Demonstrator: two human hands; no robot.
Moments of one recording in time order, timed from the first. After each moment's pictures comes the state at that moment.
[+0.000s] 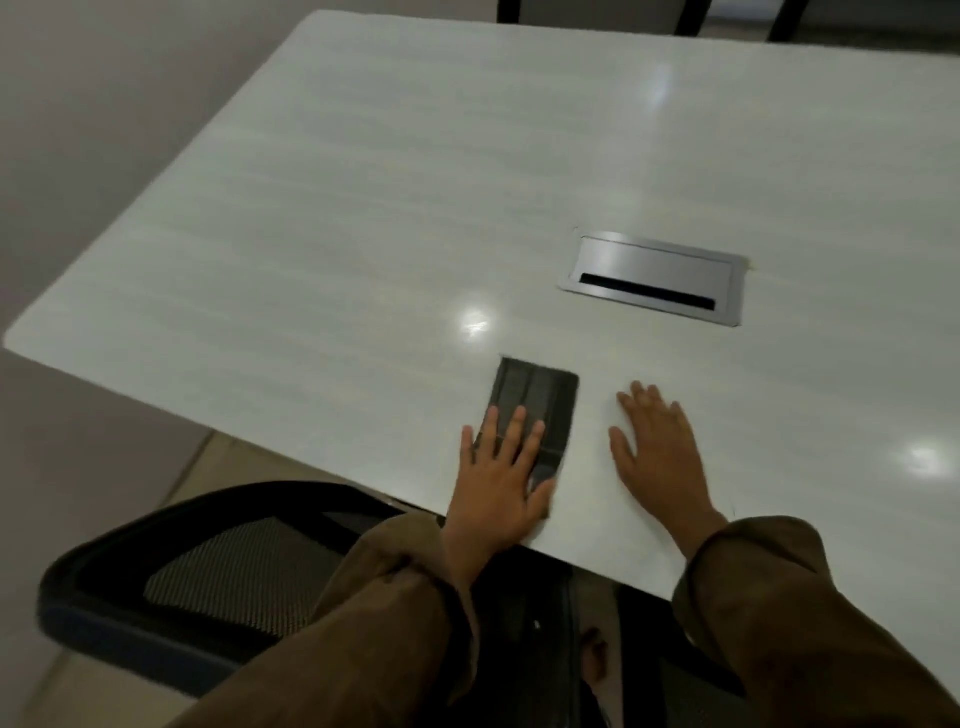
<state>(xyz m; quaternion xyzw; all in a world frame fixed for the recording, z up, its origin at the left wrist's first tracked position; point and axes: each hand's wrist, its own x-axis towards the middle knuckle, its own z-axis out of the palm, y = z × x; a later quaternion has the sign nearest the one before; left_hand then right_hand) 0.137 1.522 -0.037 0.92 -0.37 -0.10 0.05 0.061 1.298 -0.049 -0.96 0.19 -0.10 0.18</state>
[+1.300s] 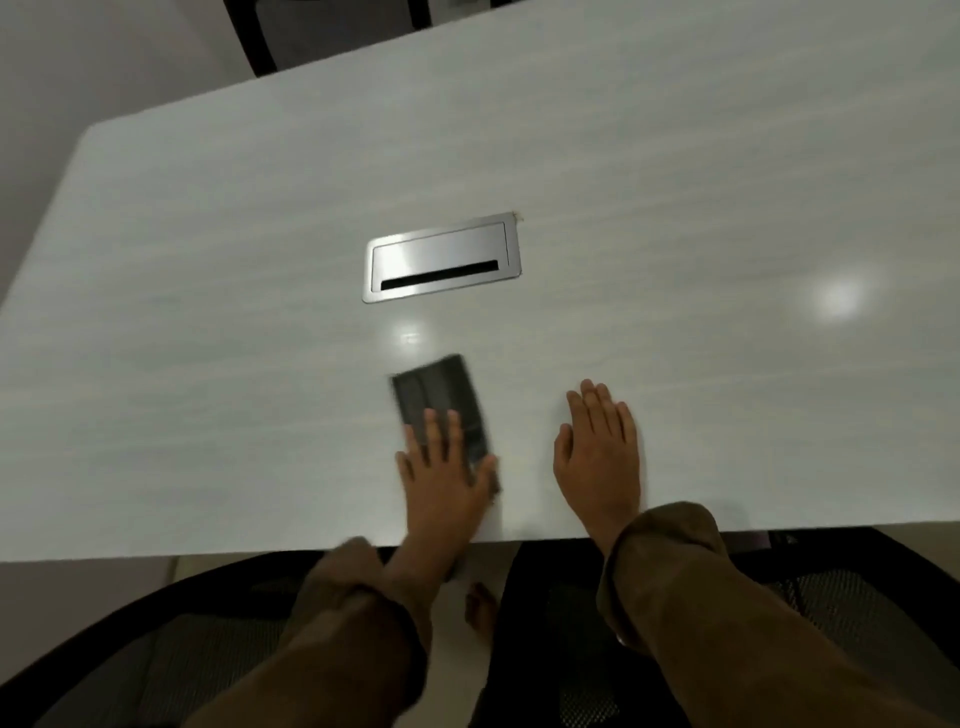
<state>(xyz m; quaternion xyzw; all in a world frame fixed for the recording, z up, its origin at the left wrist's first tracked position) 0.051 1.414 -0.021 0.93 -0.31 -0.17 0.01 -0.067 1.260 -0.051 -0.89 0.39 -0.14 0.19</state>
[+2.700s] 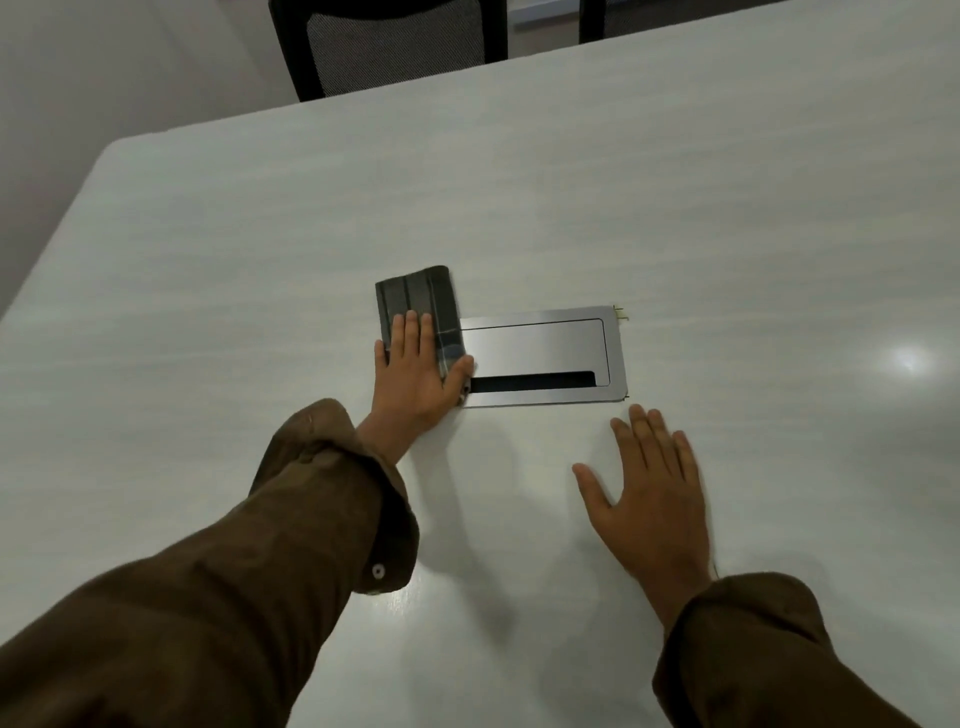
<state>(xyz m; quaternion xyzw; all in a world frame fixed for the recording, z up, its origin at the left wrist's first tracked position) 0.388 1.288 -0.037 0.93 -0.34 -0.09 0.02 0.097 1.182 -0.063 -0.91 0.36 -0.18 0.13</state>
